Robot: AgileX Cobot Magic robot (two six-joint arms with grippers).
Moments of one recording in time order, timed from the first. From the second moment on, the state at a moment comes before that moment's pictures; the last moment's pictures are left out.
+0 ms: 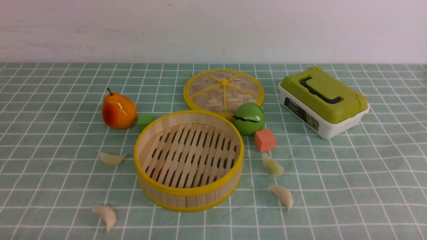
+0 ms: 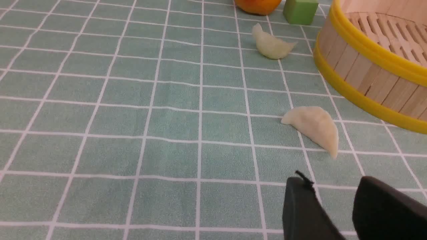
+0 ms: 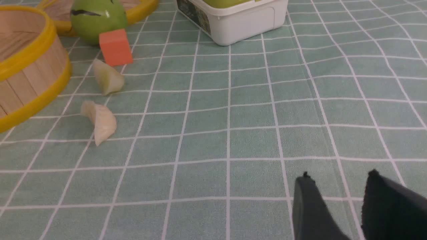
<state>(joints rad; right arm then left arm) 0.02 -0.01 0.02 0.08 0.38 0.04 -0.04 -0.01 0.03 -0.07 0.40 -0.08</state>
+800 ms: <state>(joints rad) 0.02 -0.01 0.02 0.08 0.38 0.04 -0.04 -0.01 0.03 -0.07 0.40 -0.08</state>
